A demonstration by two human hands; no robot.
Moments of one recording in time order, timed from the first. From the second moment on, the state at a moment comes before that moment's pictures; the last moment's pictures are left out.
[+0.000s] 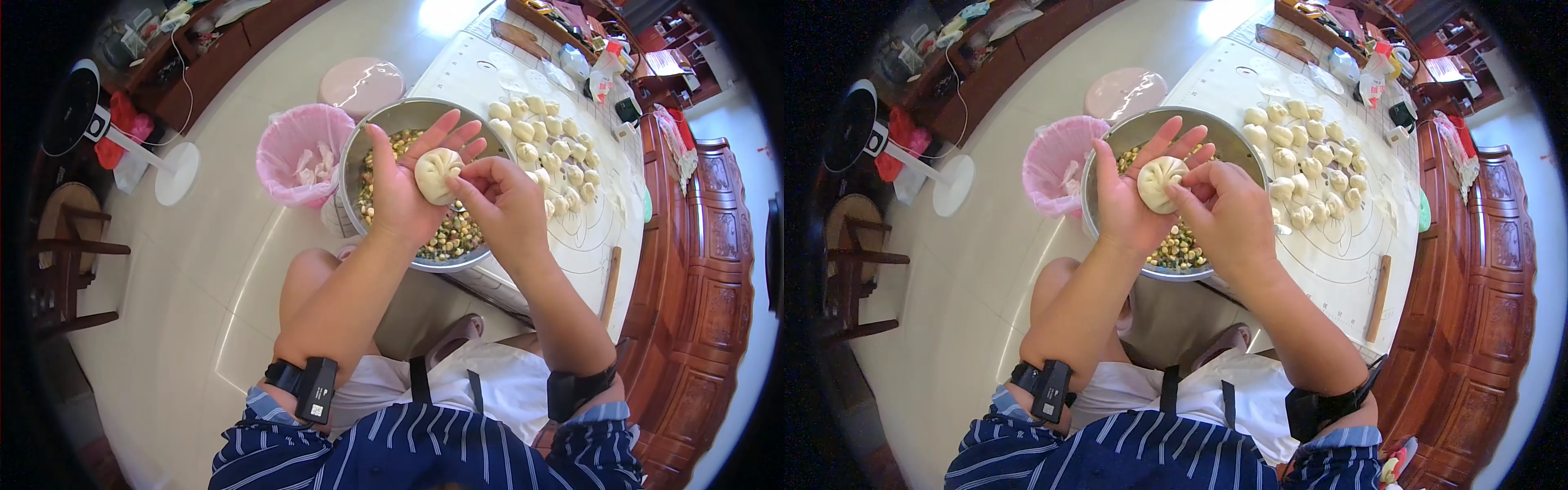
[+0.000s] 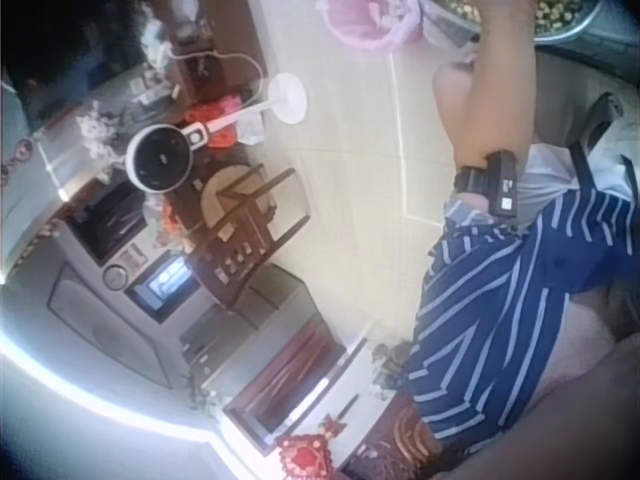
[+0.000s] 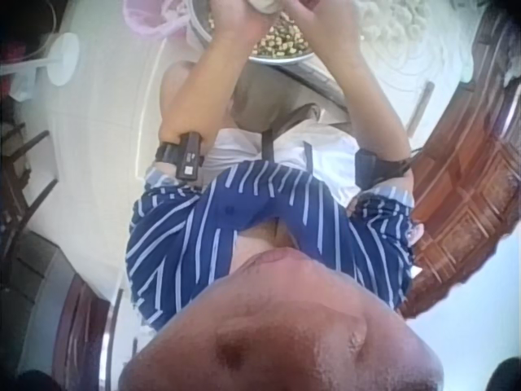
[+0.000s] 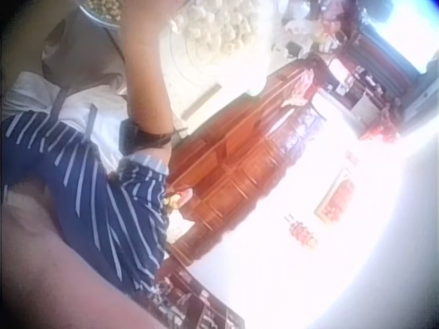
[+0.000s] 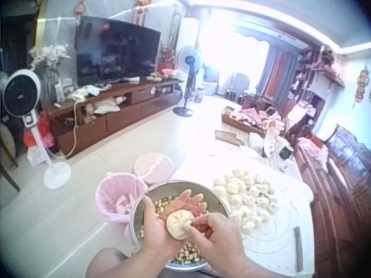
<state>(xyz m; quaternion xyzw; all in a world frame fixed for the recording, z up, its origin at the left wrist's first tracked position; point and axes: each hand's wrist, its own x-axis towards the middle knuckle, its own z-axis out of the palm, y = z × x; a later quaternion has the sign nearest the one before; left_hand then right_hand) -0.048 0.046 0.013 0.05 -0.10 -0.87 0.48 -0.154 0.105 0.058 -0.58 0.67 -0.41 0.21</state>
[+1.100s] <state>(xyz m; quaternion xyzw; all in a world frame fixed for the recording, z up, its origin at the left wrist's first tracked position) -0.046 0.048 0.013 0.00 -0.02 -0.93 0.37 -0.173 0.110 0.055 -0.70 0.55 -0.44 0.11</state>
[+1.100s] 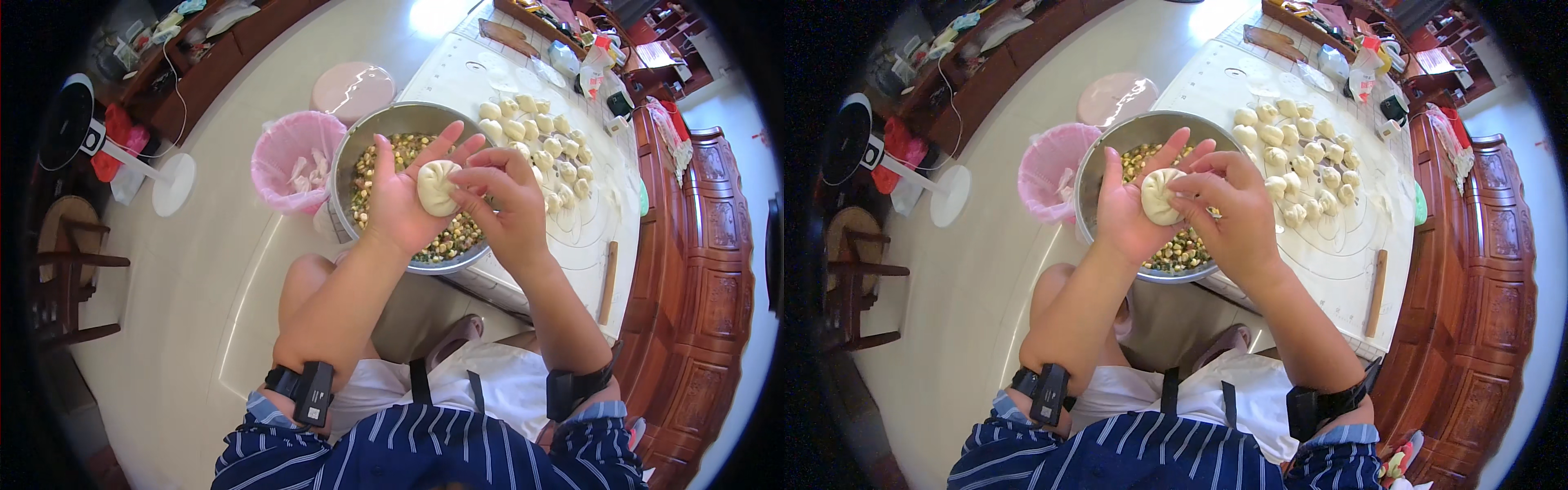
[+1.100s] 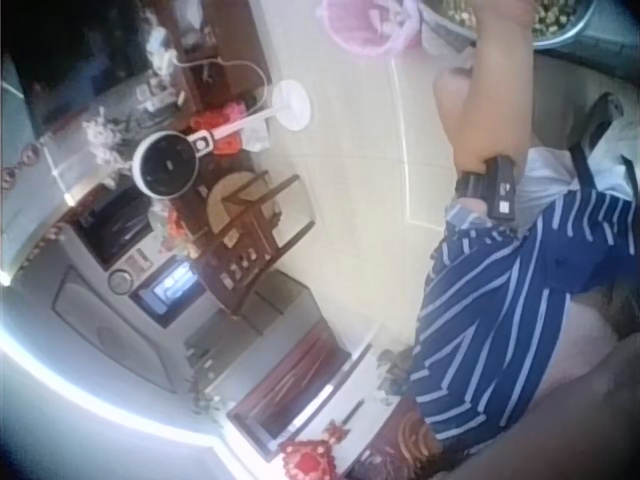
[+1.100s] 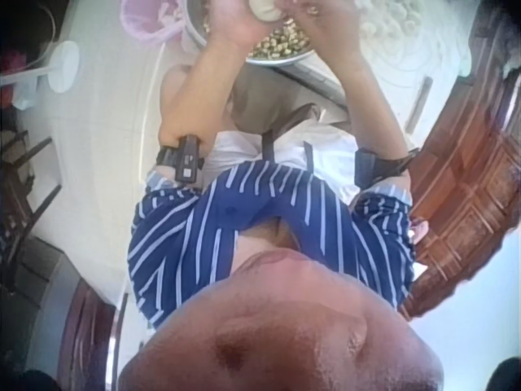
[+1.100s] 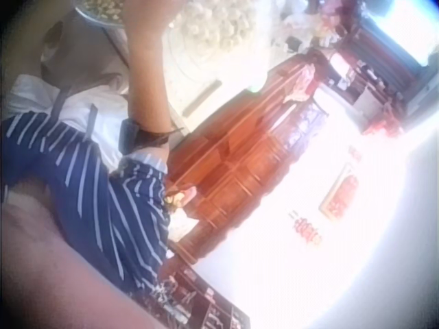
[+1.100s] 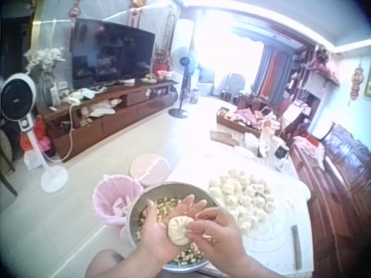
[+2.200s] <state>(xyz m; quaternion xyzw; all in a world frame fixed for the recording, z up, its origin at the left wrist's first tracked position) -0.074 0.061 0.006 0.02 -0.10 -0.88 0.47 -0.132 0.117 0.023 -0.62 0.57 -0.54 0.06</state>
